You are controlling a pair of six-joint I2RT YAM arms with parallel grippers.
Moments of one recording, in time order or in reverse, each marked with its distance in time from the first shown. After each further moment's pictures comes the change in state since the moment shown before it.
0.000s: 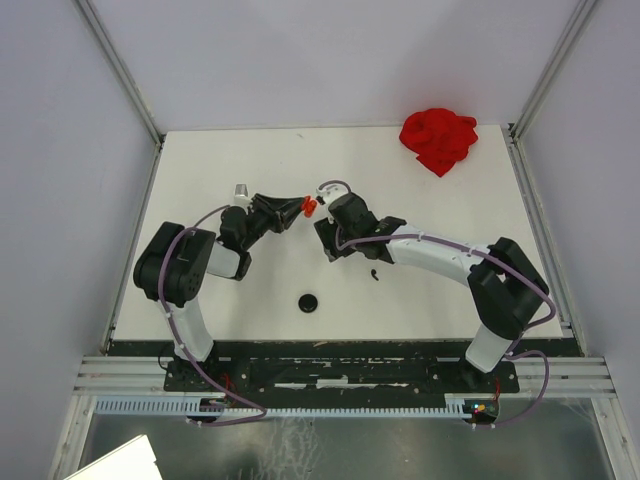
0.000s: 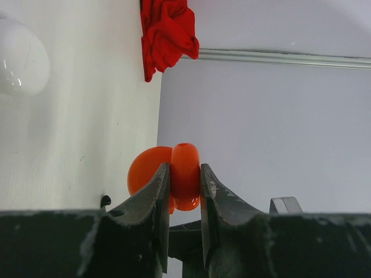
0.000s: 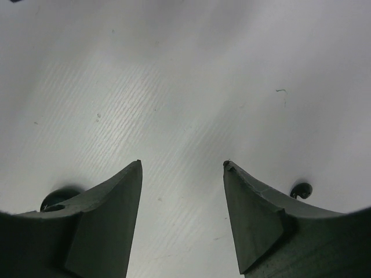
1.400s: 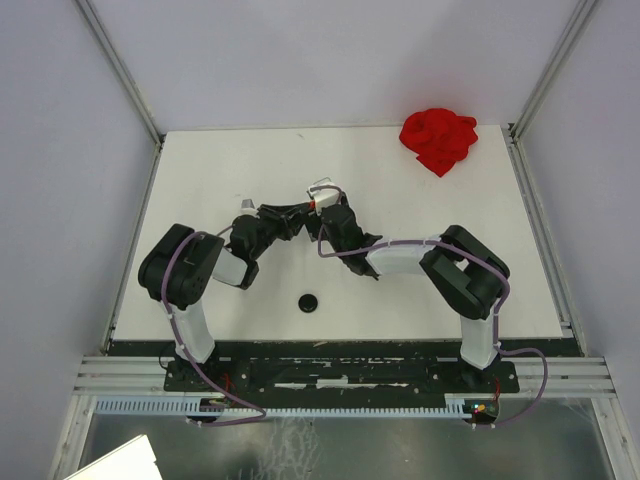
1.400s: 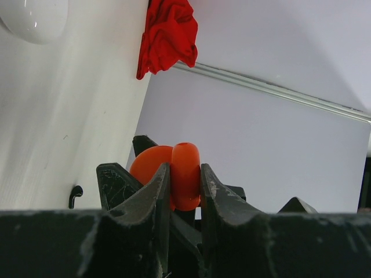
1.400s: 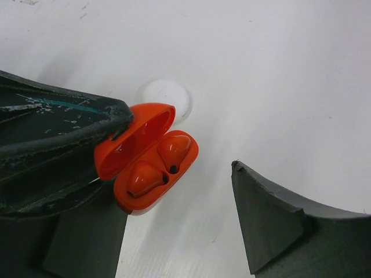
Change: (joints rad) left arm -0.093 -0.003 -0.052 0.007 -0.158 -0.225; right arm 0.027 0.224 -0.080 0.761 0.319 -0.164
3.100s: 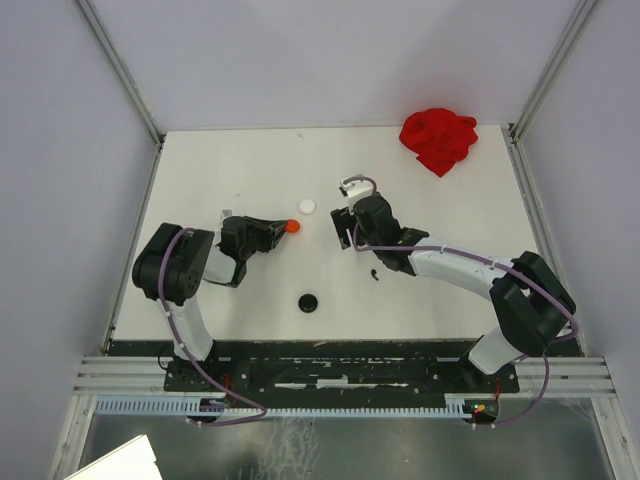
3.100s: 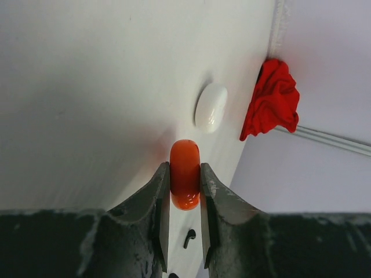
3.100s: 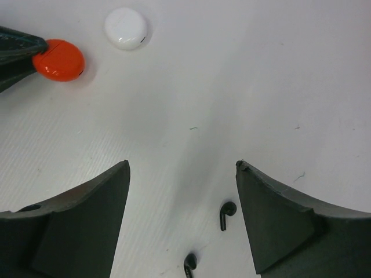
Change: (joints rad) left arm 0.128 0.017 -0.021 -0.273 -0.089 0.300; right arm -0.083 -0.365 -0.127 -0.414 -0.091 0.064
